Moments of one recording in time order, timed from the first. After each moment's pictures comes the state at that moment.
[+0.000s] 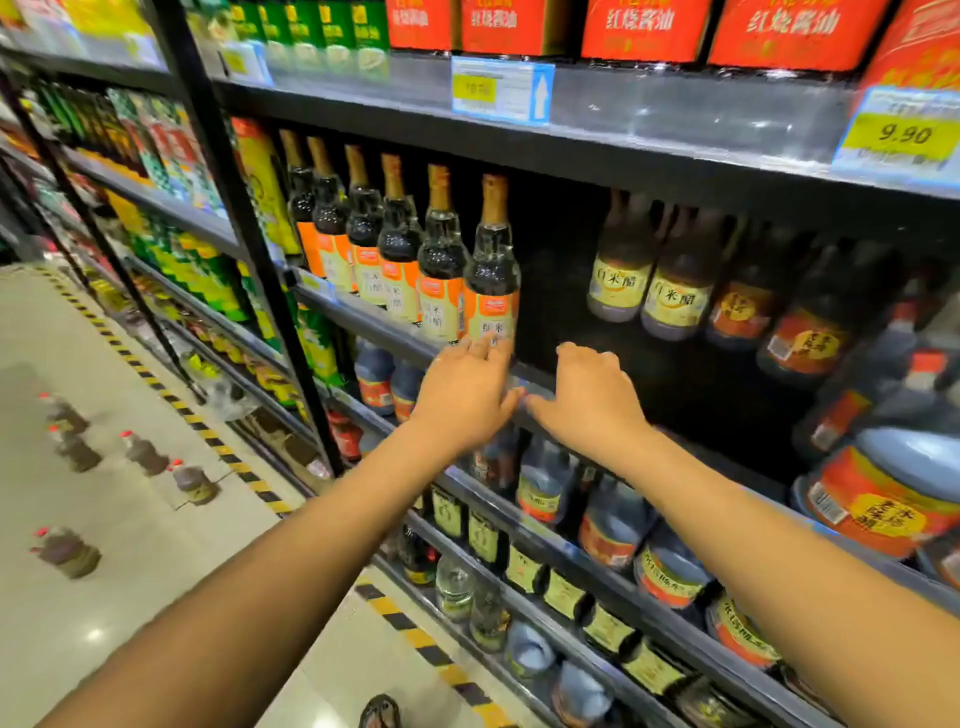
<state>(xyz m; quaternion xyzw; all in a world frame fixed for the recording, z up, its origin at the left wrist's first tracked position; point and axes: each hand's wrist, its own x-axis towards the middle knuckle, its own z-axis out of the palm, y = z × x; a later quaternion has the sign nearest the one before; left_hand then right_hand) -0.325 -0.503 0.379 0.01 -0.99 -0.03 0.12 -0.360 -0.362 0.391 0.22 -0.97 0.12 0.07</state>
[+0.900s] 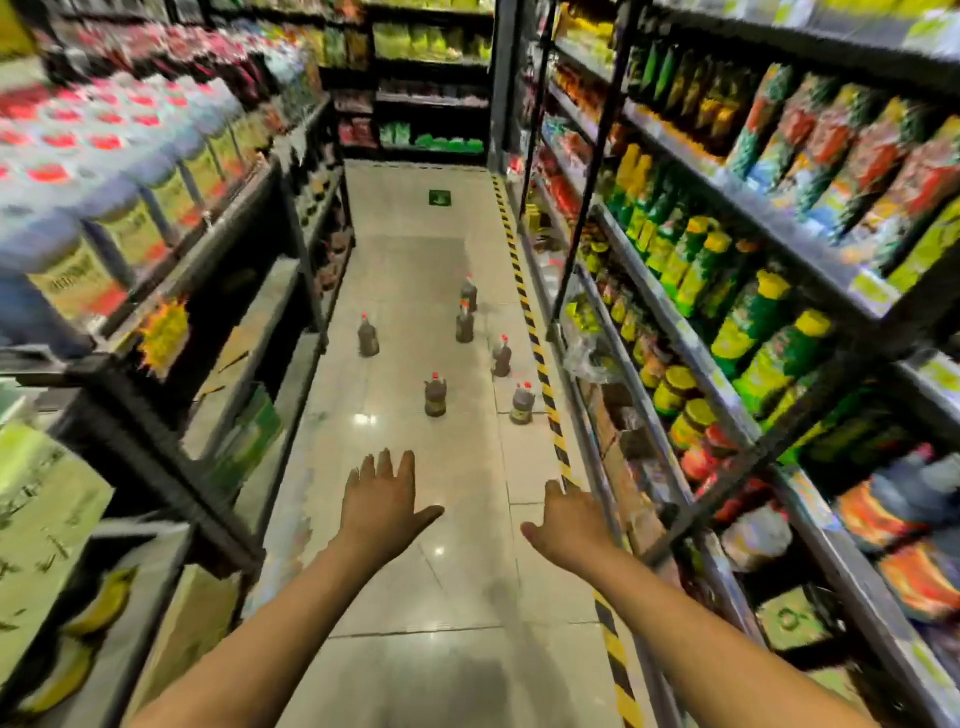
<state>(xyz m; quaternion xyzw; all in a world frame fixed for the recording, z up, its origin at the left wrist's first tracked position) 0.125 -0.921 0.205 0.56 -0.83 -0.06 -0.06 -0.087 -0.840 0.217 0.53 -0.82 -0.03 -0.22</state>
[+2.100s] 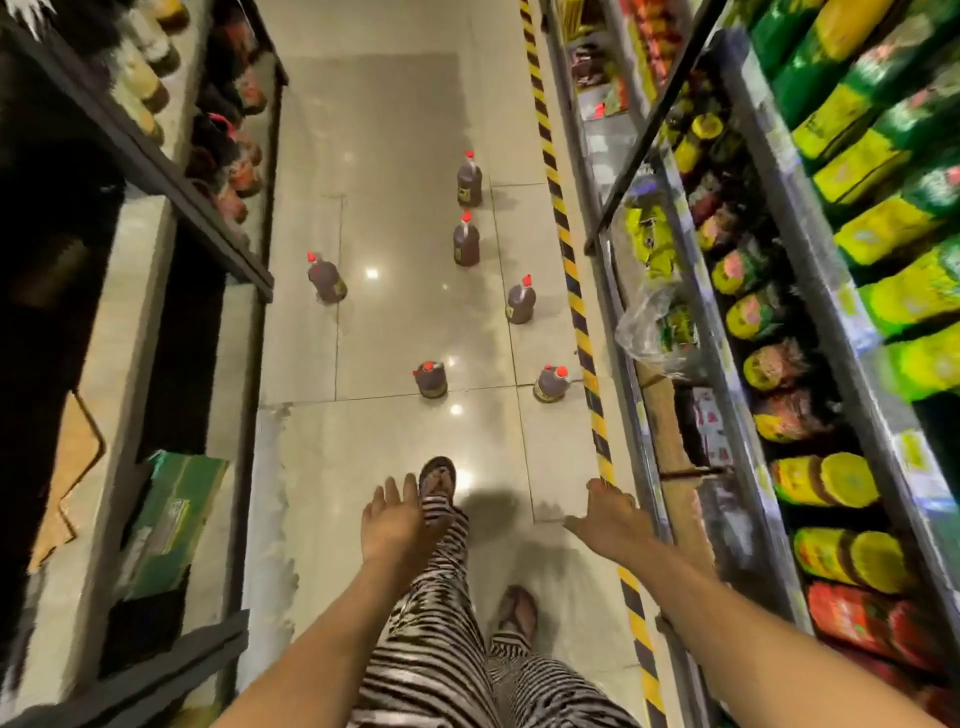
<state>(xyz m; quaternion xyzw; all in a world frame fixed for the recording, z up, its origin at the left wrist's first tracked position) -0.053 -1.414 0.022 0.61 -0.71 -0.27 -0.22 -0.306 -1.344 0.035 0.41 -0.80 -0.15 -0.41</state>
